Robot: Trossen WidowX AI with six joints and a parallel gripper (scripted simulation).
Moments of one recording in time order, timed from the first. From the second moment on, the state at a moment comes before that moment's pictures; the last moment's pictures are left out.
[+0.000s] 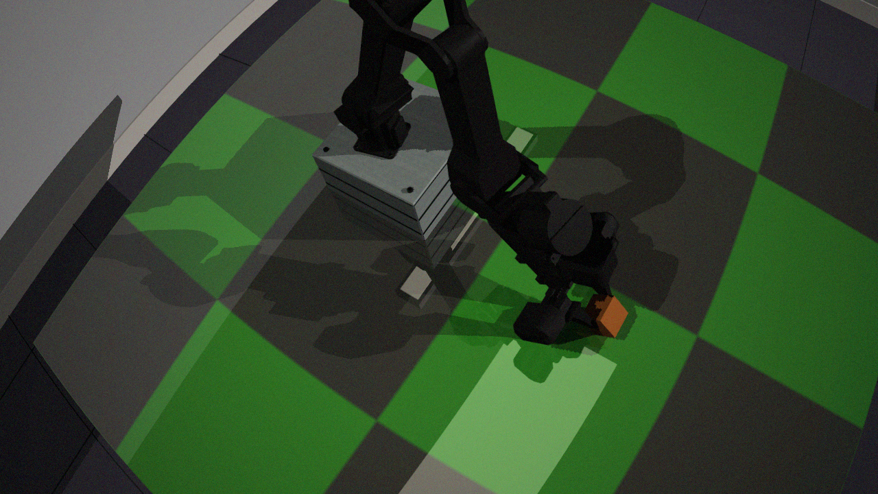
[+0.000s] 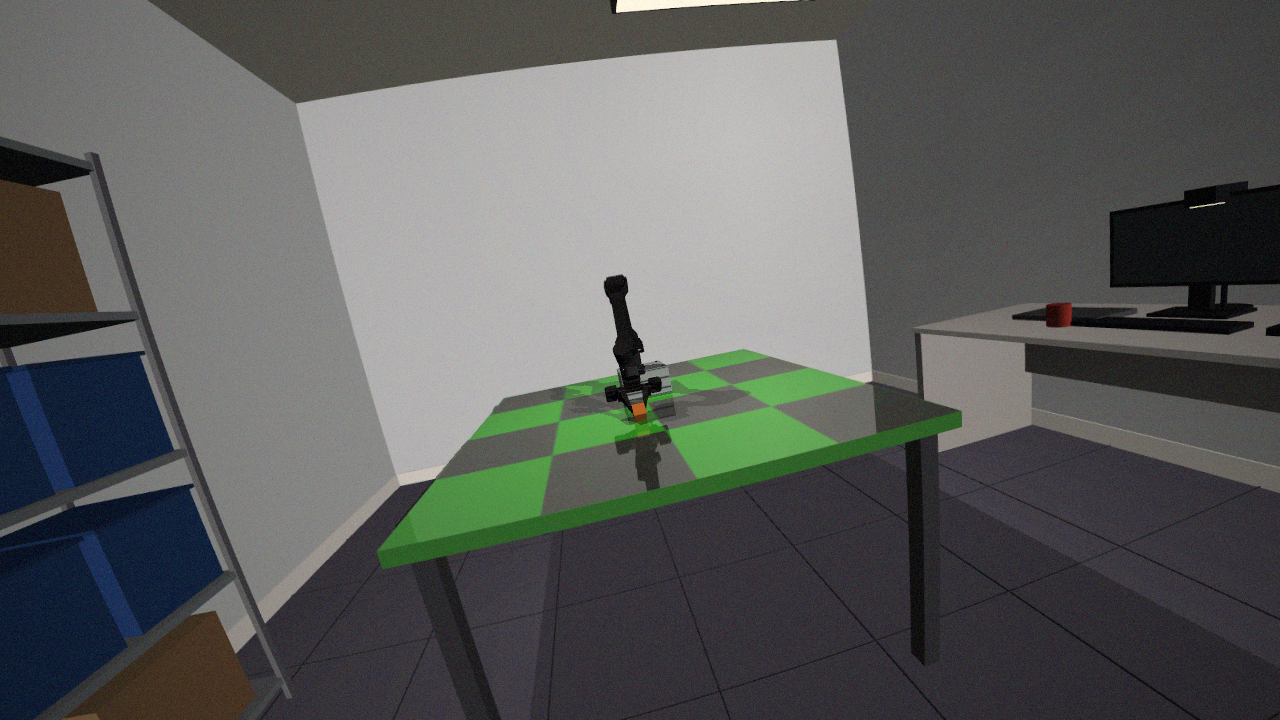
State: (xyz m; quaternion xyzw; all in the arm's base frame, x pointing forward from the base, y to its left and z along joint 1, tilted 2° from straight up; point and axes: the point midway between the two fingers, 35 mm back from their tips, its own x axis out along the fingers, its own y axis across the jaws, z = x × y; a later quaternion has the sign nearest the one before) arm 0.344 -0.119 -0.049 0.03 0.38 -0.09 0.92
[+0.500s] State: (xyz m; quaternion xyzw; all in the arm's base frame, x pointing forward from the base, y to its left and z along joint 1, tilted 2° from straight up) arm 0.333 -0.115 -0.055 0.02 0.29 -0.09 0.95
